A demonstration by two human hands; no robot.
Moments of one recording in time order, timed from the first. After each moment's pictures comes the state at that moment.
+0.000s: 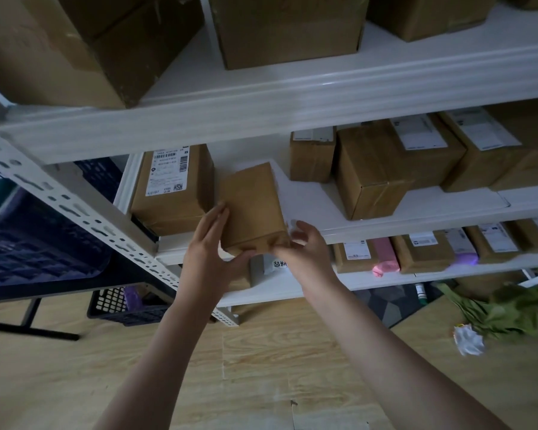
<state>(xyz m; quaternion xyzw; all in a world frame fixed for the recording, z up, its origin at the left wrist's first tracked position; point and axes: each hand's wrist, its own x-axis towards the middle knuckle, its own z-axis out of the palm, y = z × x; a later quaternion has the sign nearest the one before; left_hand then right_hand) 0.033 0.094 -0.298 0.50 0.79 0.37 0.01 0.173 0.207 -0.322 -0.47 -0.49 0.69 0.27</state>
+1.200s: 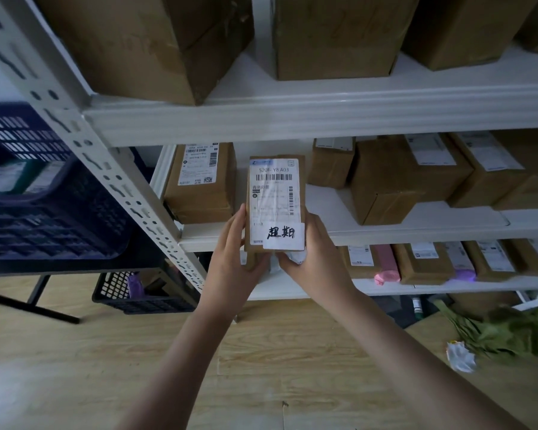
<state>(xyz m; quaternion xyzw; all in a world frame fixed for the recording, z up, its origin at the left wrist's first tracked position) 0.063 0.059 -0.284 0.48 0.74 0.46 0.06 0.193 0.176 -0.284 -0.29 -0.84 0.34 0.29</state>
